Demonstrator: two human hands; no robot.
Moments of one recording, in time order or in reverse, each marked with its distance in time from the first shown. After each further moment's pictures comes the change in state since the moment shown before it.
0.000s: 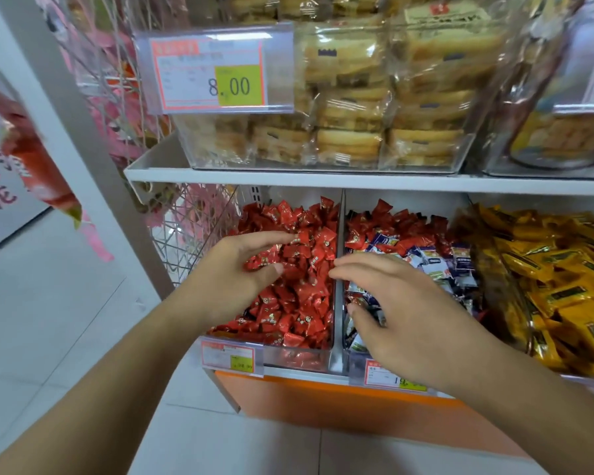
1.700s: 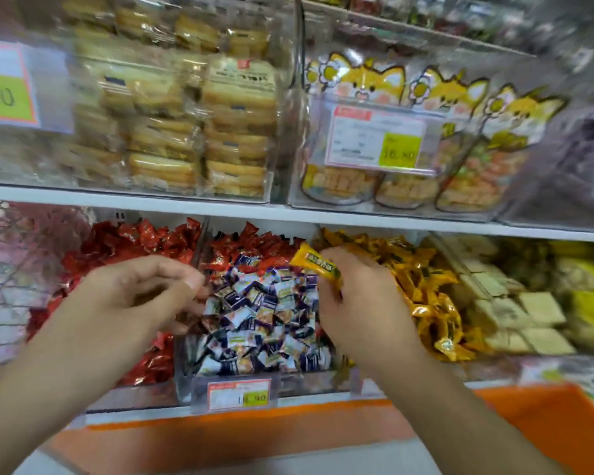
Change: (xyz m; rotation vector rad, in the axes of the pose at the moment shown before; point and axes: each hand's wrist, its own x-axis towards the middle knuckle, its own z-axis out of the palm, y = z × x) left_hand -0.019 0.080 0.068 -0.389 0.102 -0.005; right_hand -0.056 0.064 -0.062 -0.159 0.359 0.418
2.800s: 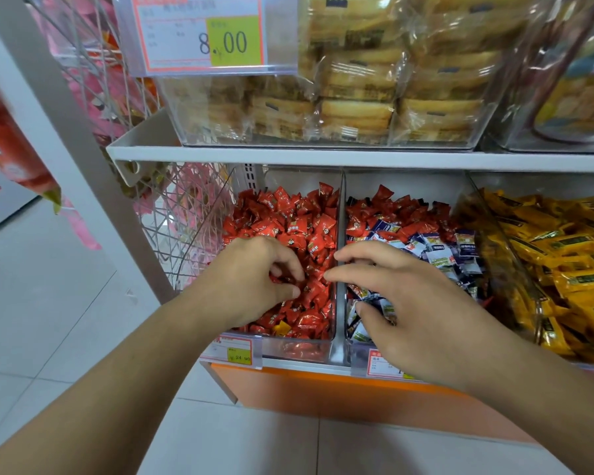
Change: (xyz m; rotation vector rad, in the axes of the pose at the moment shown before) left_hand 0.034 -0.057 -0.073 0.843 -0.205 0.025; right_hand -0.004 -0.087 0.058 0.196 -0.415 -0.433
